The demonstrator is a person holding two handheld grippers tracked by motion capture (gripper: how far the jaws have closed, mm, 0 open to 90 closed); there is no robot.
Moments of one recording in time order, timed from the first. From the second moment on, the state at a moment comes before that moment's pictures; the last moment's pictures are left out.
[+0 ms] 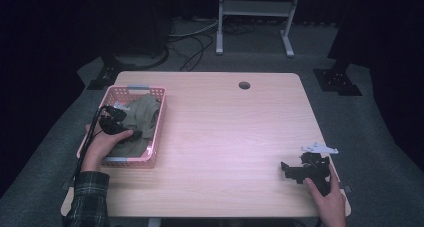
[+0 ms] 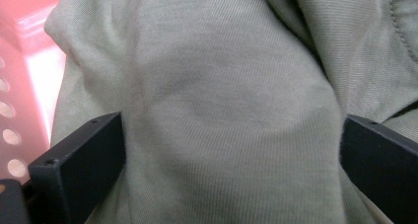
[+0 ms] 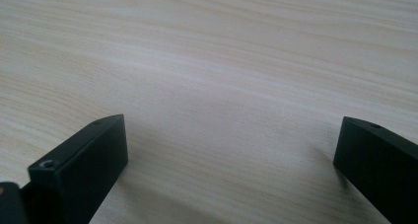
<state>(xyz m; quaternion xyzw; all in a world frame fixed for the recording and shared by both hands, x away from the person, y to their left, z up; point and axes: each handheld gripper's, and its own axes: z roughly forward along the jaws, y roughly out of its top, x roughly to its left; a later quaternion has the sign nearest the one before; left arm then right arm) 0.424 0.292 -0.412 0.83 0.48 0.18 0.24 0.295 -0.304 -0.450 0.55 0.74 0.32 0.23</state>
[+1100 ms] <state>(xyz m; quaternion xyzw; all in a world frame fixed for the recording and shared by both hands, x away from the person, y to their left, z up) 0.419 0.293 -0.412 0.83 0.47 0.16 0.25 0.295 -0.304 -0.450 0.55 0.74 0.32 0.23</state>
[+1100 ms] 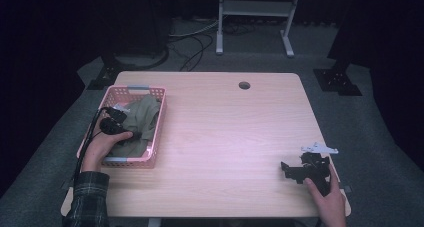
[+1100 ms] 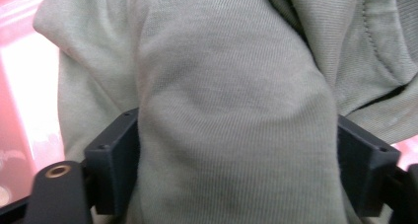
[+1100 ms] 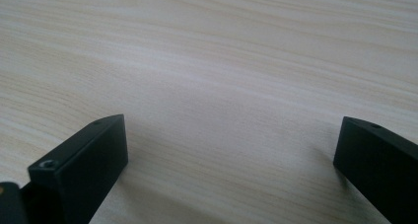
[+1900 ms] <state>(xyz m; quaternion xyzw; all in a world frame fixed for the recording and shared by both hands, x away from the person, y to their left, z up) 0.414 0.296 -0.406 0.84 0.46 0.17 0.25 0.295 -0.304 -0.450 0.55 0.74 0.32 0.23</state>
